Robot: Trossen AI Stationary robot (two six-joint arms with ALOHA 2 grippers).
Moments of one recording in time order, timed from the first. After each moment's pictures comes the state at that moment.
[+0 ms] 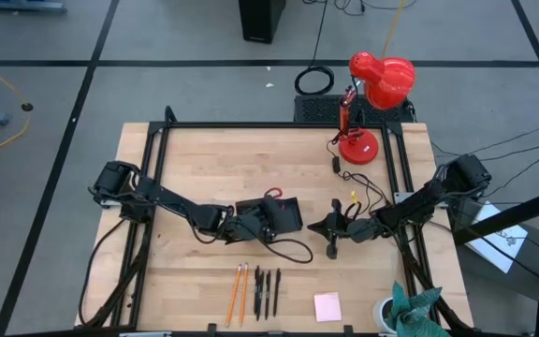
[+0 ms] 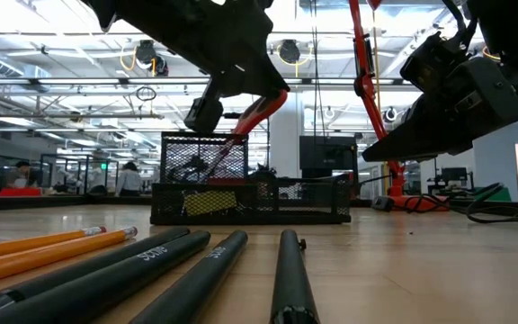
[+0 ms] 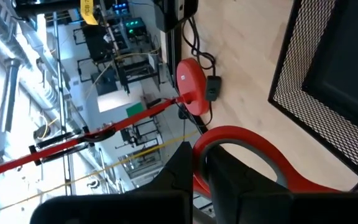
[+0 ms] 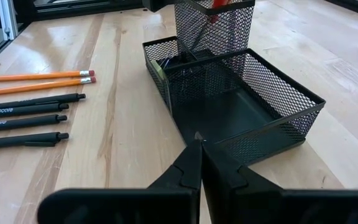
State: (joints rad) left arm -0.26 1.79 1.02 0.28 -0.78 1.40; right arm 0.40 1.50 0.28 0.76 0.50 0.33
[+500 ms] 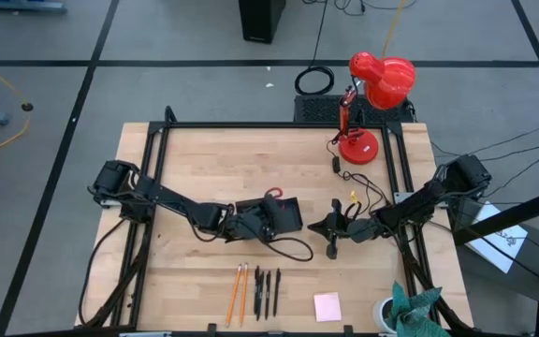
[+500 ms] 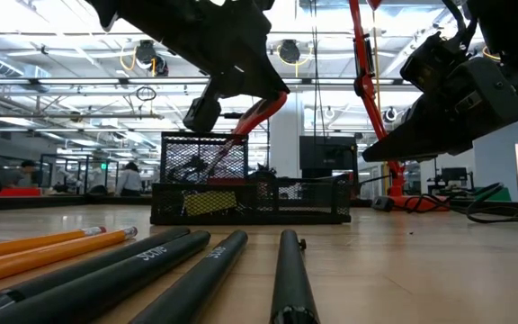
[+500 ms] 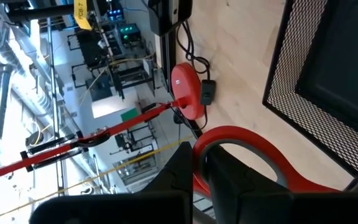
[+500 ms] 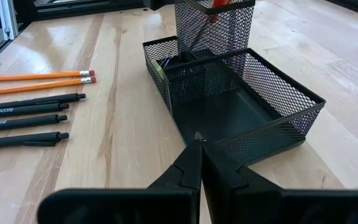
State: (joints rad) left arm -0.25 1.80 1.02 0.23 -0.73 1.38; right arm 0.41 1.50 0.28 0.76 0.50 0.33
